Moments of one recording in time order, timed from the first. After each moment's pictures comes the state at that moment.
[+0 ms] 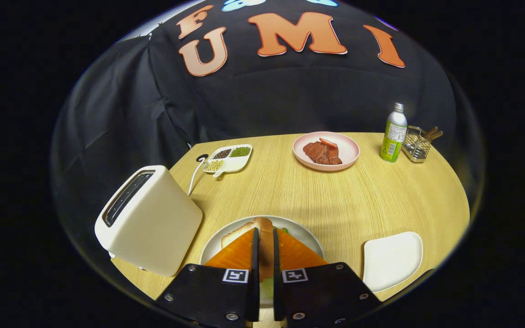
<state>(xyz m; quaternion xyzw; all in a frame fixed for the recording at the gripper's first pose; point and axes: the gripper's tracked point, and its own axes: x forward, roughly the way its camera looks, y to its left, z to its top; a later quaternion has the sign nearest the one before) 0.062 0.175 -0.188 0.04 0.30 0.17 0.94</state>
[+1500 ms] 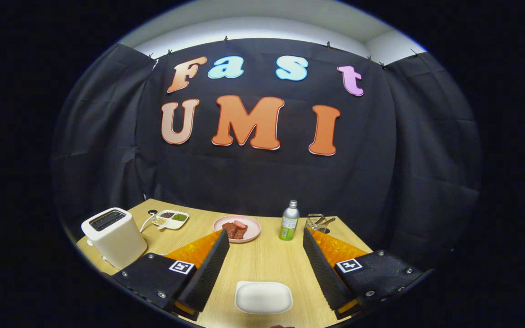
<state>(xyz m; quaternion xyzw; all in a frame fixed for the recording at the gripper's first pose) 0.004 -0.047 0.002 -0.04 0.02 0.02 1.00</state>
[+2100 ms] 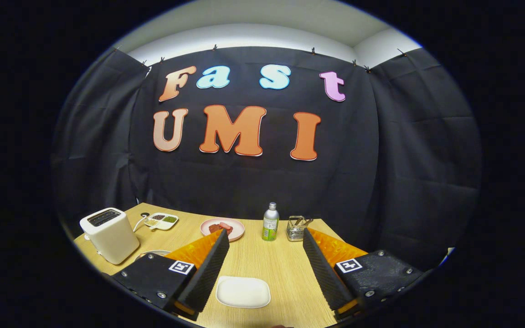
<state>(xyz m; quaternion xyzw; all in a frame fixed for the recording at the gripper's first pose) -0.033 -0.080 0.001 -0.02 0.01 0.01 1.00</state>
